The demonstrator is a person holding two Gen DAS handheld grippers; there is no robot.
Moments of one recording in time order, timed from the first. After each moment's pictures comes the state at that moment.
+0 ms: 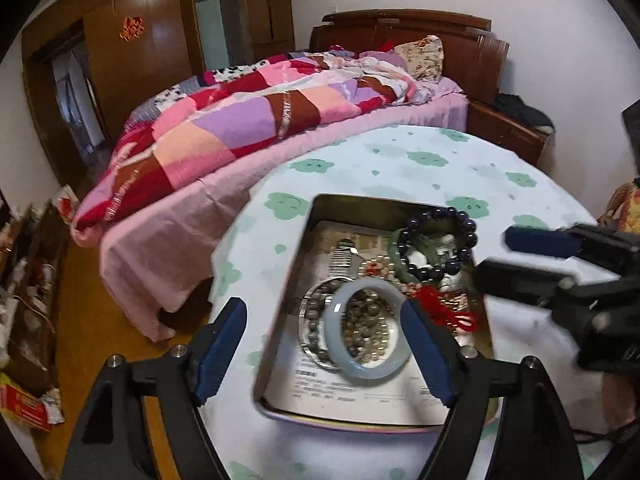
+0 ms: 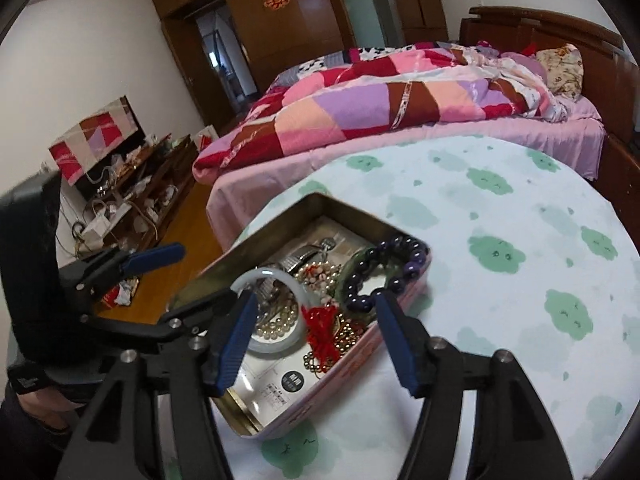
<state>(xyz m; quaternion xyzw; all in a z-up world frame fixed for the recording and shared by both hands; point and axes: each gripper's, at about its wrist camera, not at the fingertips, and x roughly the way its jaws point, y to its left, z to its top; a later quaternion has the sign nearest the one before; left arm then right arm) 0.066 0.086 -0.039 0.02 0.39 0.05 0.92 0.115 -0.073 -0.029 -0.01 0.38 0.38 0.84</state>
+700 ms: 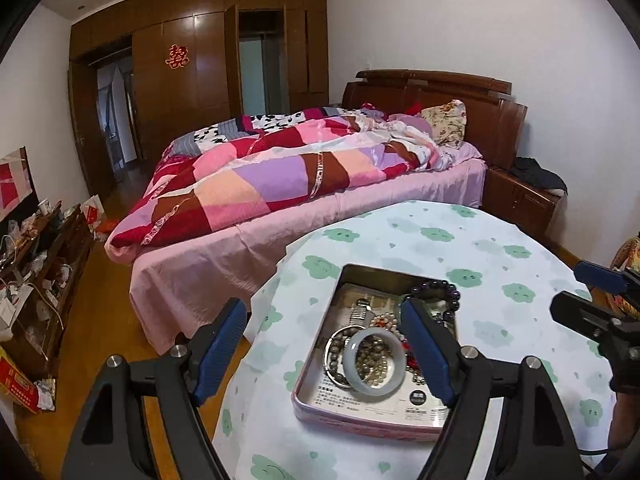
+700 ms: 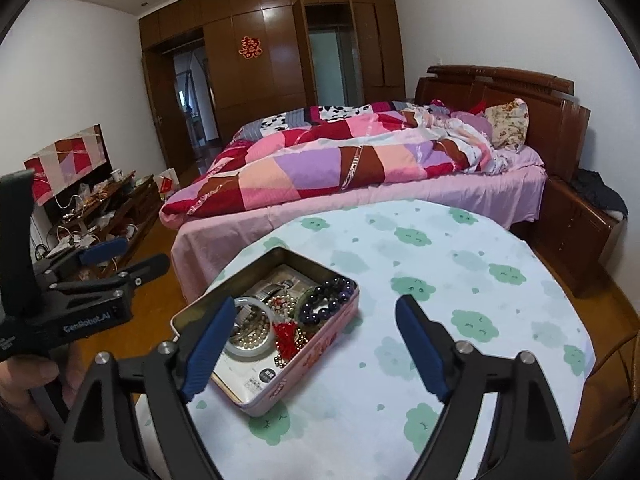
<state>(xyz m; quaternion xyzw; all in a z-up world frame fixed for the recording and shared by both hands) 0.013 0.091 0.026 -0.02 0.29 0.09 0.95 0.062 -0.113 0.027 -0.03 0.28 0.30 0.91</state>
